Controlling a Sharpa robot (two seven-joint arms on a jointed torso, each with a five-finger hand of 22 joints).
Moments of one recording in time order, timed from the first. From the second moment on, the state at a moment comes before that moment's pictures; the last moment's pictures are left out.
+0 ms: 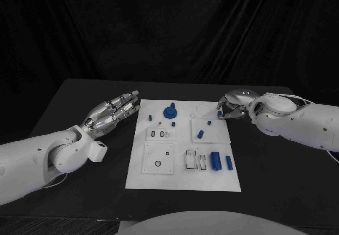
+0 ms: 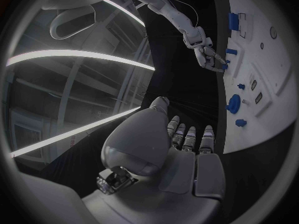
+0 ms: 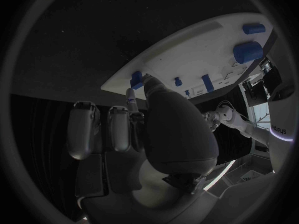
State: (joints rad) left arm 1.18 -0.92 -0.21 1.46 -0.18 0.16 0.65; left_hand 1.50 0.24 -0.12 0.26 0.61 0.25 0.05 0.07 0.04 0.03 0.02 0.11 0.02 0.01 0.05 0.02 0.00 0.16 0.01 0.18 0.00 0.01; right arm 1.24 -0.88 -0.21 1.26 -1.61 -0.33 -0.04; right_hand 1.38 -0.16 0.11 0.29 0.29 0.91 0.05 0.15 0.22 1.47 -0.03 1.57 1.31 1.47 -0.10 1.42 1.31 0.05 1.47 0.01 1.36 1.31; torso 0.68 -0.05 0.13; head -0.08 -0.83
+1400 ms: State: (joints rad) left arm 1.18 -0.93 -0.21 1.46 -0.18 0.18 0.63; left_hand 1.50 0.24 -0.12 0.26 0.61 0.25 0.05 0.07 0.04 0.03 0.02 0.11 0.02 0.01 0.05 0.02 0.00 0.16 0.02 0.19 0.00 0.01; right arm 1.24 -0.90 -0.21 1.30 -1.61 -0.38 -0.05; right_hand 1.42 -0.12 0.14 0.23 0.46 0.97 0.05 0.33 0.38 1.47 -0.03 1.57 1.31 1.47 -0.10 1.42 1.31 0.05 1.47 0.01 1.35 1.31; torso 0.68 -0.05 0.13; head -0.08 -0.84
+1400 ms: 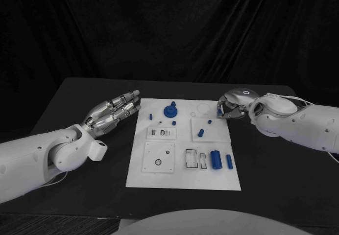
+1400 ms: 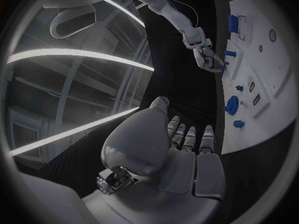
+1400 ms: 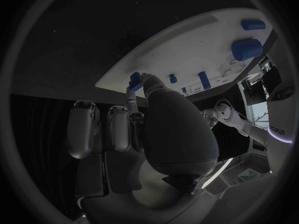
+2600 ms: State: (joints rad) left arm 1.18 -0.91 -0.21 1.45 -0.18 0.18 0.62; left_hand 1.50 0.24 -0.12 0.26 0.61 0.25 0.05 0.07 0.04 0.03 0.02 0.11 0.02 0.01 0.05 0.02 0.00 0.16 0.01 0.19 0.00 0.01; right arm 1.26 -0.69 -0.21 1.47 -1.61 -0.33 -0.10; right_hand 1.41 -0.12 0.15 0.22 0.47 0.96 0.06 0.33 0.38 1.47 -0.02 1.57 1.31 1.46 -0.09 1.39 1.31 0.05 1.47 0.02 1.31 1.31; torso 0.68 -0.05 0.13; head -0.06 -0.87
